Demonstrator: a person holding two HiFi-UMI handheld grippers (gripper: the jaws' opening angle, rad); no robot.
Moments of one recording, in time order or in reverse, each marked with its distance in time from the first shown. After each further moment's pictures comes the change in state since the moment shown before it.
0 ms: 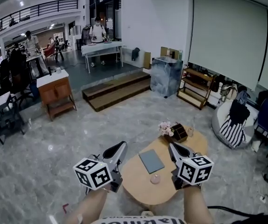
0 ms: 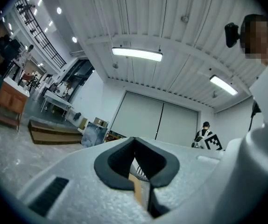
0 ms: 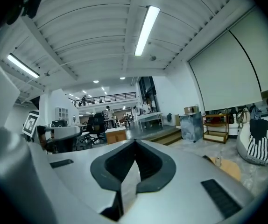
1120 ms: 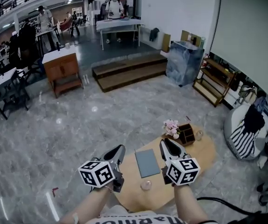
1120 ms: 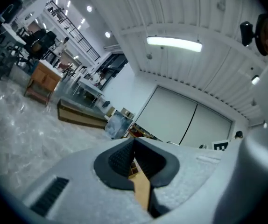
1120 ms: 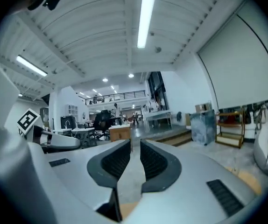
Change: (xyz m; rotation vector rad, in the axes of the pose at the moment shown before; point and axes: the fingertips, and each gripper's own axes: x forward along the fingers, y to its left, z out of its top) left arm 0.131 0.128 -0.121 -0.251 0.050 0.333; right arm 0.172 -0.127 -0.057 -0.040 0.018 0.144
